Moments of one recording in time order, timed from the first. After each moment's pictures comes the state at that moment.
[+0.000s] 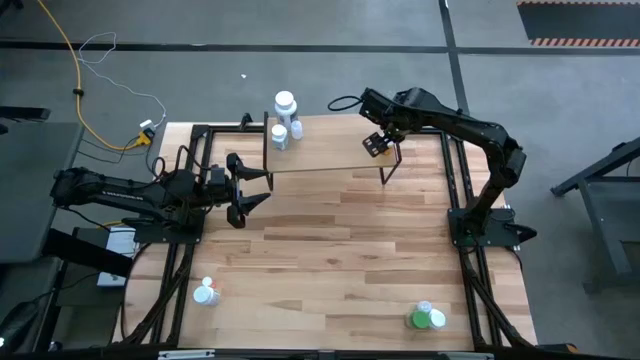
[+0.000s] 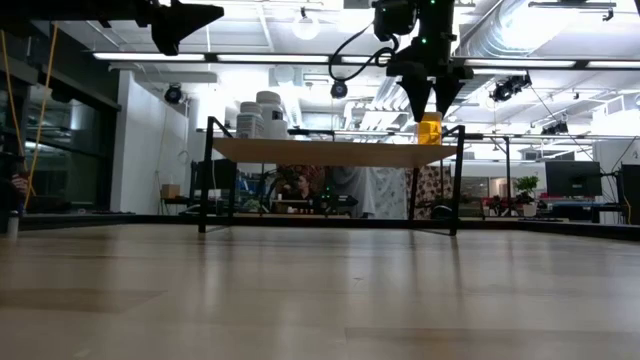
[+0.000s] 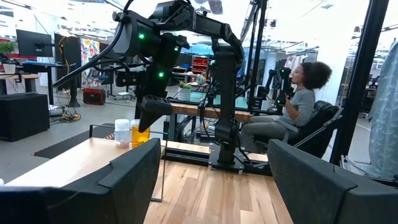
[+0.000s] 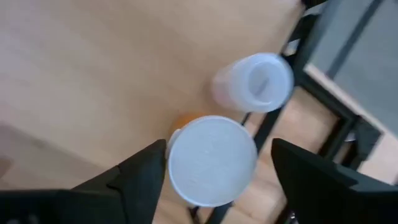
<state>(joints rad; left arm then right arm) 0.06 0.68 0.36 0.48 -0.22 -0.05 -0.51 1.71 1.72 -1.38 0.28 0.41</state>
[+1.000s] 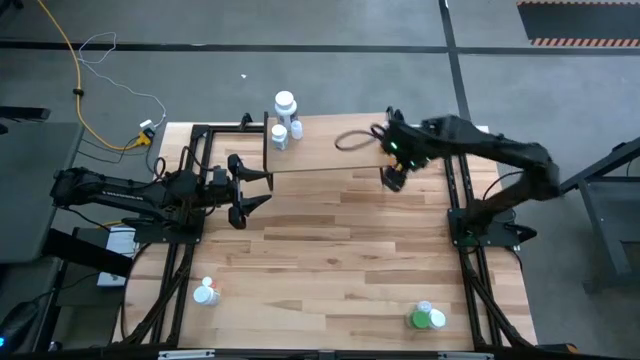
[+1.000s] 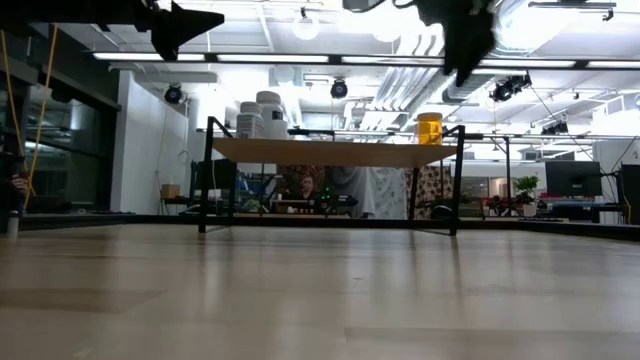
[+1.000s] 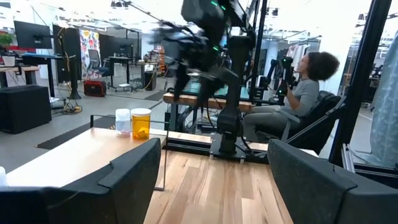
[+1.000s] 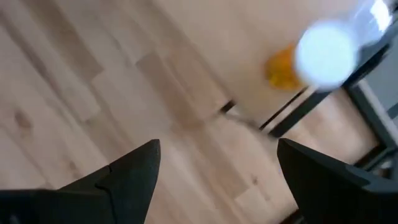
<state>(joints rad) 0.06 0.68 0.36 0.43 -0.22 -0.05 -0.25 1.42 1.54 -1.37 0.17 0.32</state>
